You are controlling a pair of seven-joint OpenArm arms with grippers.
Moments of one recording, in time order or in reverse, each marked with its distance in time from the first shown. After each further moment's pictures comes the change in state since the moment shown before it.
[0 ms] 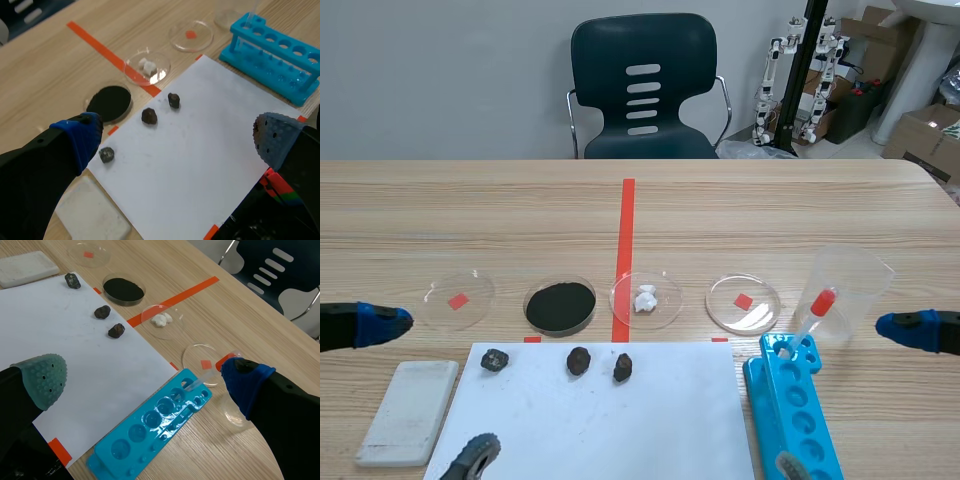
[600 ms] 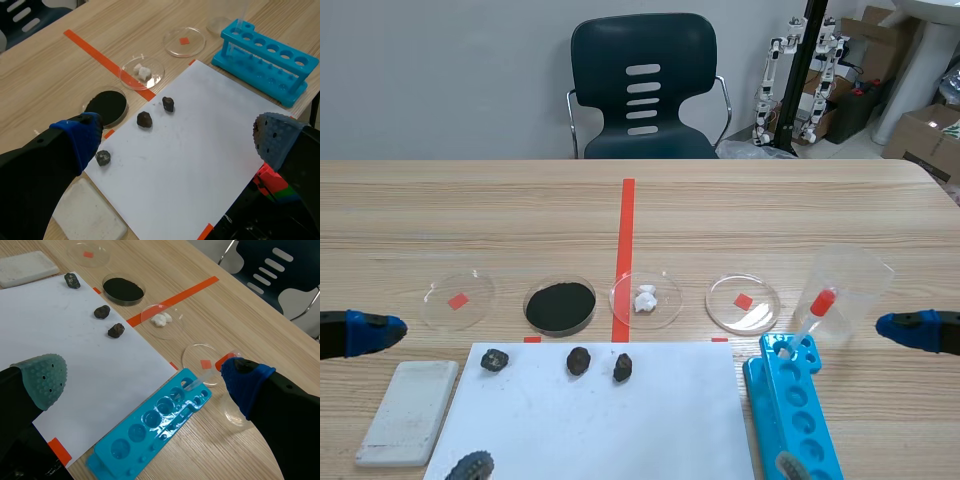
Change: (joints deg) left arm 3.4 -0.3 -2.2 0.0 2.4 0.0 -7.2; right arm 0.0 0.0 0.0 0.0 0.0 0.0 0.0
